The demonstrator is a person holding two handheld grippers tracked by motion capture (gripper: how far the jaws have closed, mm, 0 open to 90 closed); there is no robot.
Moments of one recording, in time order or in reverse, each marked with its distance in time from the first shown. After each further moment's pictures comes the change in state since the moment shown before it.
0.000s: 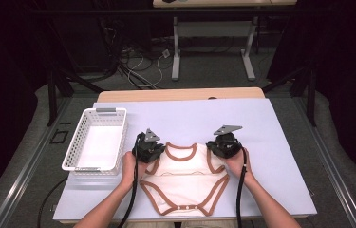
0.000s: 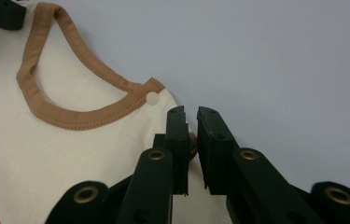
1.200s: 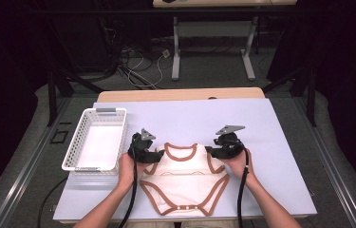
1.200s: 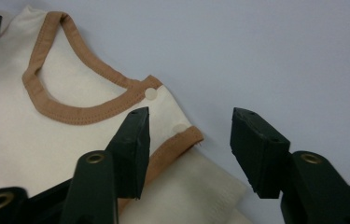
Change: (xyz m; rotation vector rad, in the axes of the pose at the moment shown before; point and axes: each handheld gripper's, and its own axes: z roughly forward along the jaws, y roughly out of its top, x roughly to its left) left arm 0.006 -0.001 -0.006 0.040 0.065 -0.097; right arm -0.001 0.001 -0.008 -0.003 -0.009 0.032
